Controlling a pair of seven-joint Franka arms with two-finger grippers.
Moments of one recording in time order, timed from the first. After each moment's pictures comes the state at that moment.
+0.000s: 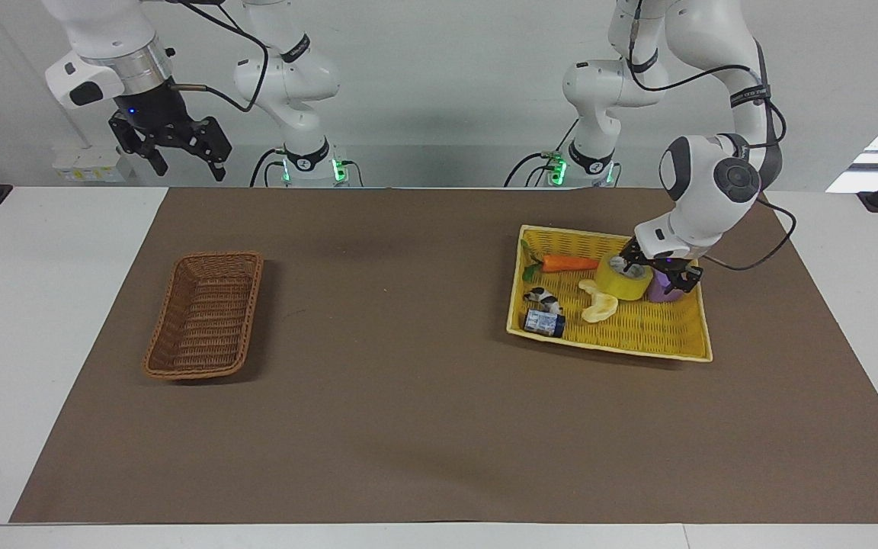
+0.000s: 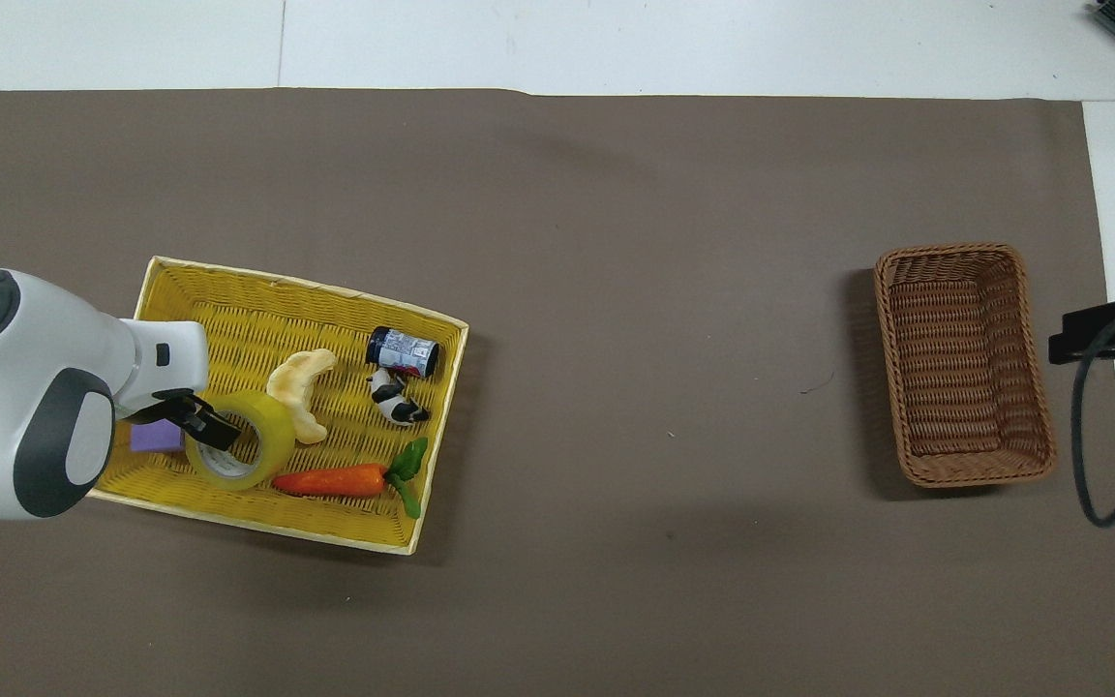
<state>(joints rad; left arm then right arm) -0.09 0.03 0.01 -2.20 0.00 2.10 0.61 0.10 -0.07 -0.13 -1.55 -0.01 1.46 0.11</state>
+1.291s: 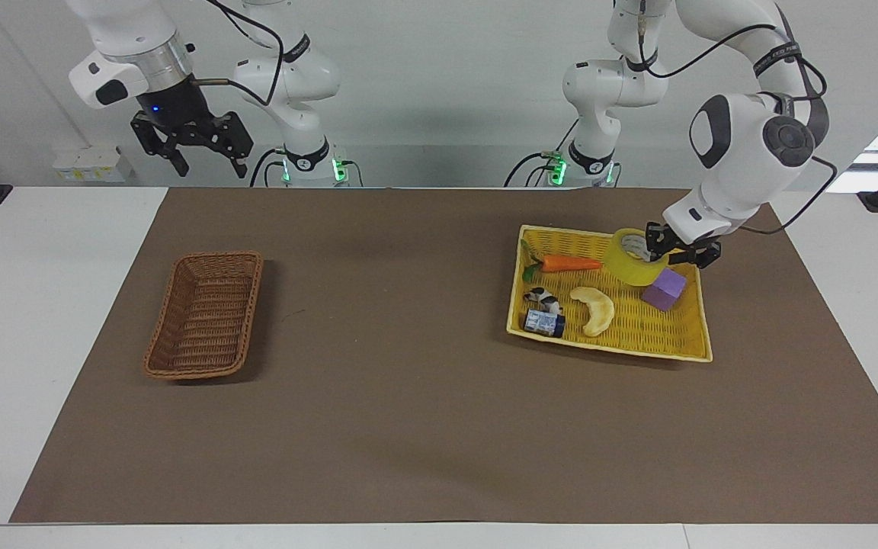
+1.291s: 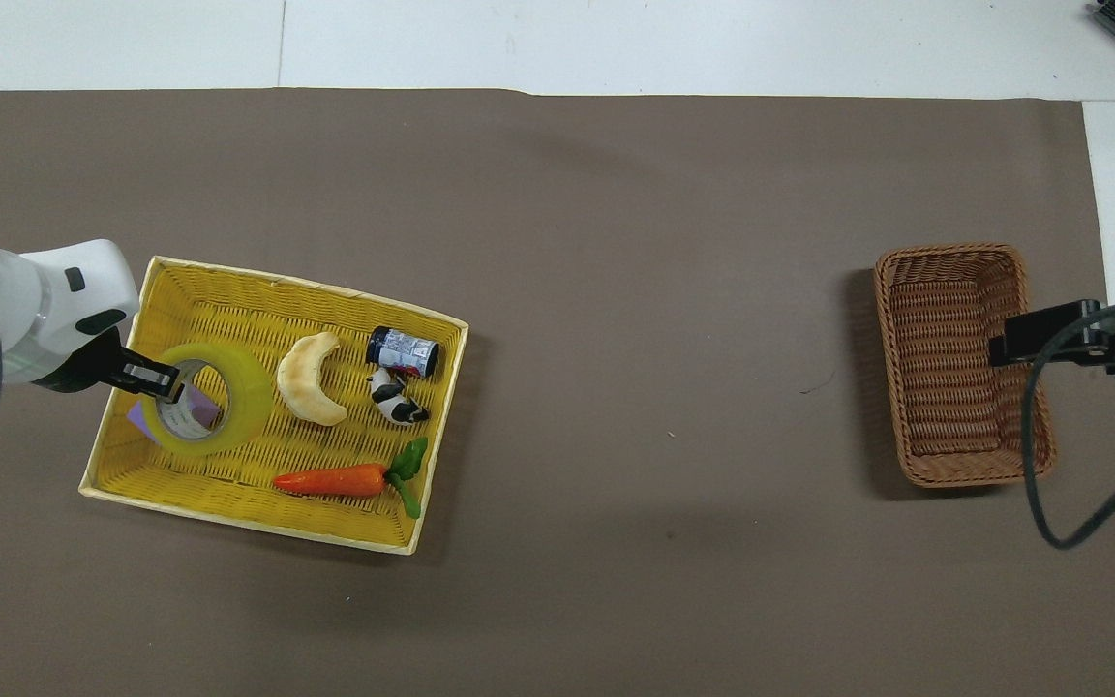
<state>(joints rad) -0.09 -0.01 0.01 -1.92 -0.05 1.76 0.25 0.12 -0.07 -0.09 -1.54 0.10 1.46 0.11</state>
